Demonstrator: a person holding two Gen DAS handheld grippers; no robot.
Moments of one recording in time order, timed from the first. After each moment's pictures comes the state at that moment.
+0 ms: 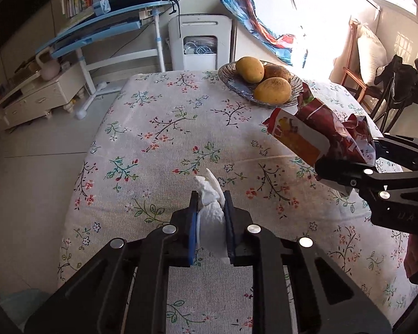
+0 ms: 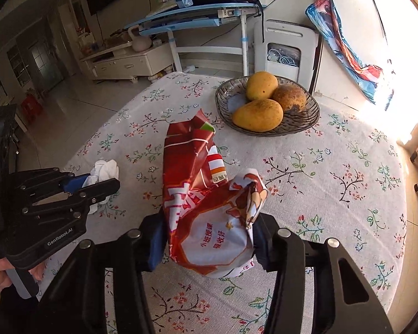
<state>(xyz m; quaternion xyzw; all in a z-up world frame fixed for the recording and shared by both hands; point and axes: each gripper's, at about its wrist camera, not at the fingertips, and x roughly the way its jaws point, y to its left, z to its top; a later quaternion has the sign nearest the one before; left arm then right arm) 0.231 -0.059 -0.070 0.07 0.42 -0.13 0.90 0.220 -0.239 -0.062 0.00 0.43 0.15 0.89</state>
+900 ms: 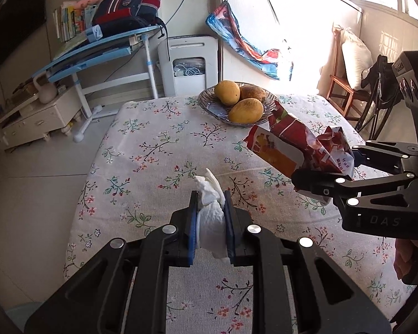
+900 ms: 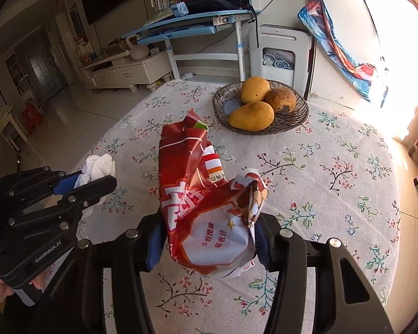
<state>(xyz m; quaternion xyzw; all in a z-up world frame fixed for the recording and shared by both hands) 0.202 -0.073 -0.042 0.08 0.38 -0.16 0.91 0.204 -0.246 -0.055 0.02 0.42 0.14 0.90</state>
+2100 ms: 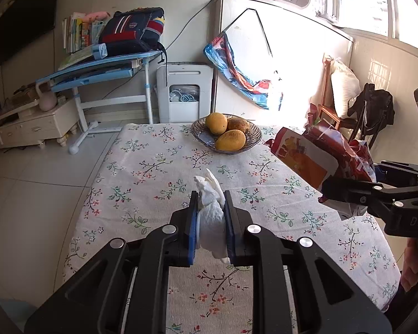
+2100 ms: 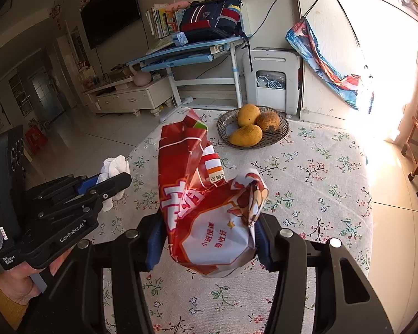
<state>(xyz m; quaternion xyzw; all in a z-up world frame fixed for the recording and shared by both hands) 0.161 -0.057 -0.012 0.04 0.31 -0.18 0.93 0.141 -0.257 -0.010 0.05 0.36 0.14 0.92</state>
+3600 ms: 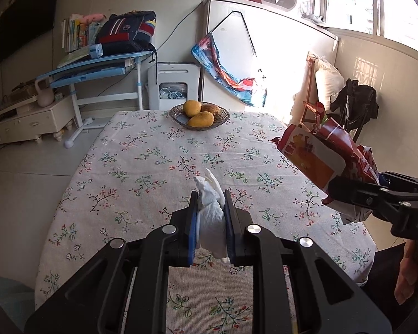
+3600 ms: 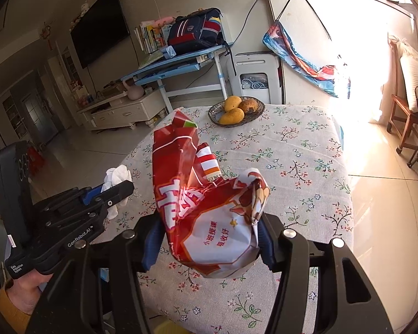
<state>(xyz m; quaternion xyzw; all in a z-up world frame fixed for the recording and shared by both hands) 0.052 -0.066 -0.019 0.03 0.31 -0.20 0.93 0.040 -0.270 -0.014 0.10 0.34 0.10 0.93</state>
